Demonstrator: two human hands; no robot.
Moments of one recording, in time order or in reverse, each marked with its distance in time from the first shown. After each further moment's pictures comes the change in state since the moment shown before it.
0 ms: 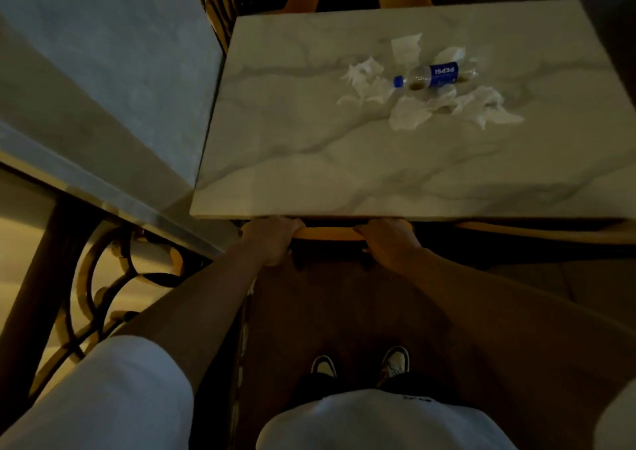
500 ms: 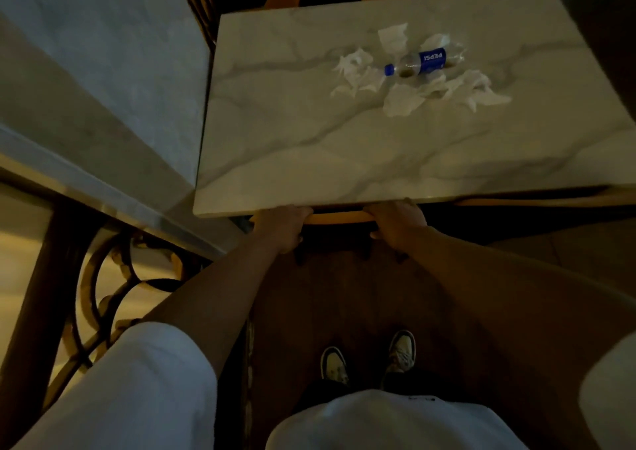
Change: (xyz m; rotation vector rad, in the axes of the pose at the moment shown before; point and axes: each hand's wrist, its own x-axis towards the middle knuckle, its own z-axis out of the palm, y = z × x) left_hand -0.008 0.001 -0.005 0.035 0.031 0.039; right_hand -0.004 -0.013 0.002 0.148 -0.046 0.246
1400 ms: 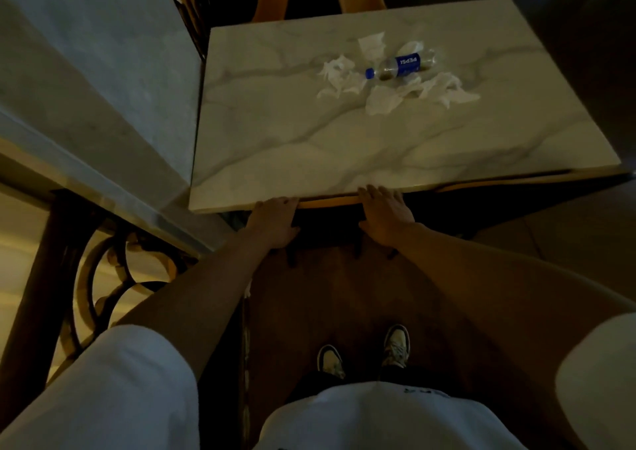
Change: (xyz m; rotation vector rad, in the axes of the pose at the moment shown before) left_hand -0.034 0.017 -0.002 -0.041 0.056 -0.020; right_hand -0.051 -0.015 0.001 0.072 0.060 0.043
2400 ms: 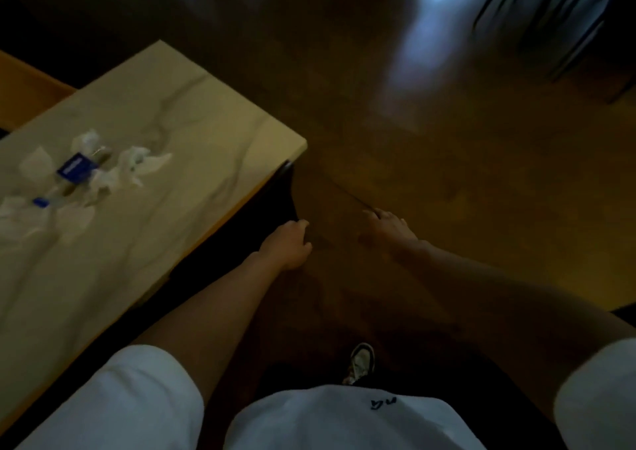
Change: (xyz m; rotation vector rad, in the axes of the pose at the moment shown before) left_hand 0.142 0.608 0.005 0.007 -0.292 0.517; right_hand -0.276 0.506 0.050 0.552 0.028 0.773
